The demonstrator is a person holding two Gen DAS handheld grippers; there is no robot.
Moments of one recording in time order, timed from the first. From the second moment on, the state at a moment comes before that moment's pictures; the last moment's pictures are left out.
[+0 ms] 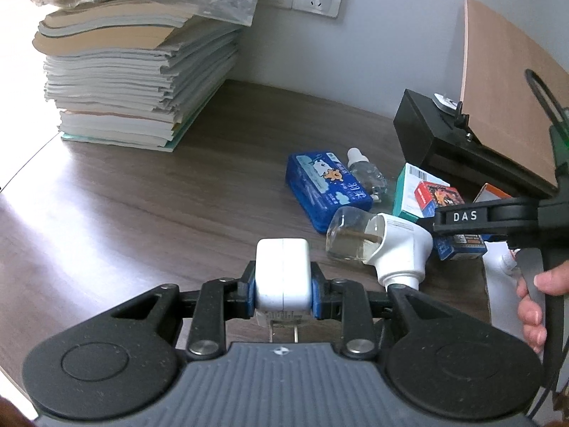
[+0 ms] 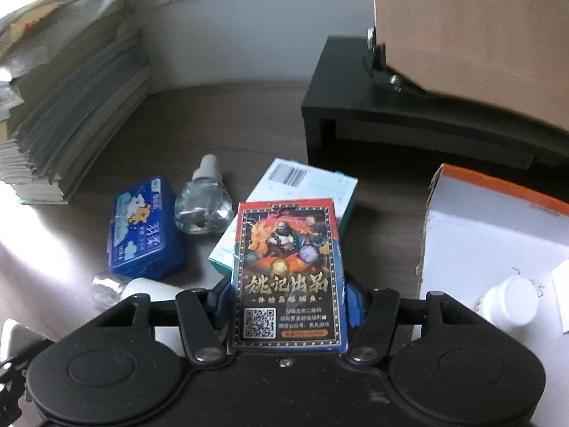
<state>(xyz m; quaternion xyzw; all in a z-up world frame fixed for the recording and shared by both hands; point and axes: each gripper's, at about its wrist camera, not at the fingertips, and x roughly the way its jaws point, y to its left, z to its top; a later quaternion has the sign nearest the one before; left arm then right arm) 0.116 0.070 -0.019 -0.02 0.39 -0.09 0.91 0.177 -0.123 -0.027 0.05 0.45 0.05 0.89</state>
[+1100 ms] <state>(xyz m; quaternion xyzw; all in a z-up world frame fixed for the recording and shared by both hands) 0.038 -0.044 0.005 0.02 0.37 -0.25 0.90 -0.014 -0.250 0.024 0.13 0.39 -0.05 0.91</state>
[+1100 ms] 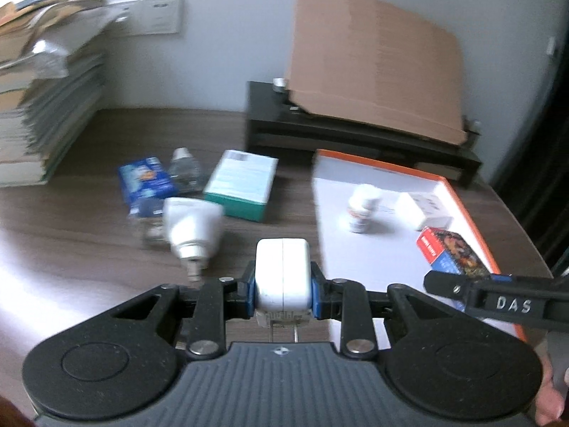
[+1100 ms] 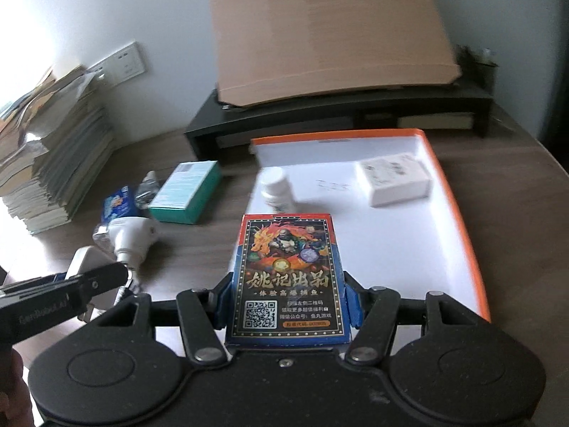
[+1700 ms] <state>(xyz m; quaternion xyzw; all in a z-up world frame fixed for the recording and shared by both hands) 0.018 -0.094 -0.001 0.04 0.37 -0.30 0.88 -0.049 -0.286 0.030 0.14 0.38 -0.09 0.91</state>
